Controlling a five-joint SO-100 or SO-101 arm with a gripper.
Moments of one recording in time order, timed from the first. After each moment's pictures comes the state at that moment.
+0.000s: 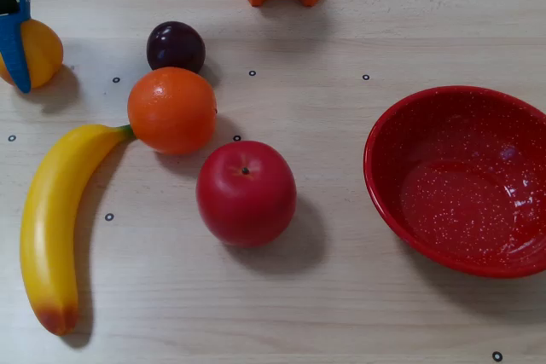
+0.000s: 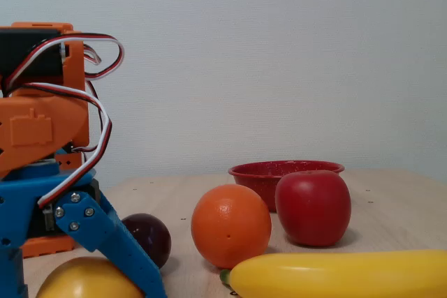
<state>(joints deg) 68.1 48.4 47.0 86.9 -76.3</state>
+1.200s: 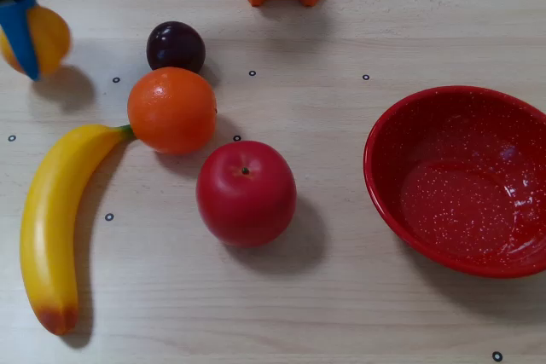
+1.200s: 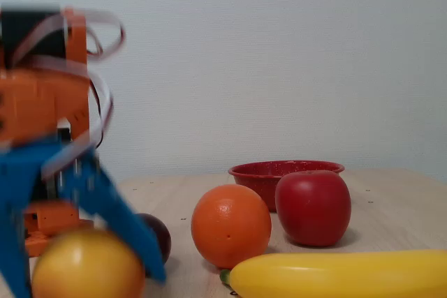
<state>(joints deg) 67.7 54.8 46.1 94.0 -75.8</state>
